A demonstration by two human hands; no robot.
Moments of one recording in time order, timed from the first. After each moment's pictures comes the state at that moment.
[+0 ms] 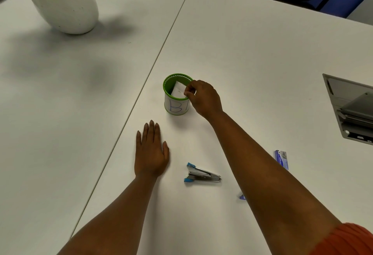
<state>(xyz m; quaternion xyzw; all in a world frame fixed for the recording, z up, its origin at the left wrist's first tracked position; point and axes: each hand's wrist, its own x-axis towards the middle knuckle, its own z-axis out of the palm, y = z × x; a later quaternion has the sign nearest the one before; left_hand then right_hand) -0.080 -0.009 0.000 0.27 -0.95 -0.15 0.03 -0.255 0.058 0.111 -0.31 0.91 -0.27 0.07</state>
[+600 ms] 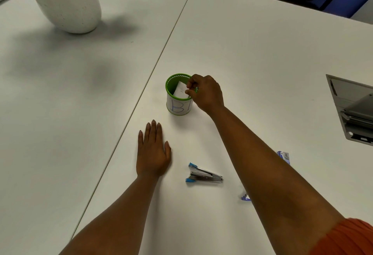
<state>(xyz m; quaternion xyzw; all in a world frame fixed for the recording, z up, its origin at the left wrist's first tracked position) -0.079 -0.008 0.002 0.27 -0.95 -0.17 0.03 -0.260 0.052 0.117 -0.31 0.91 -0.28 0.06</state>
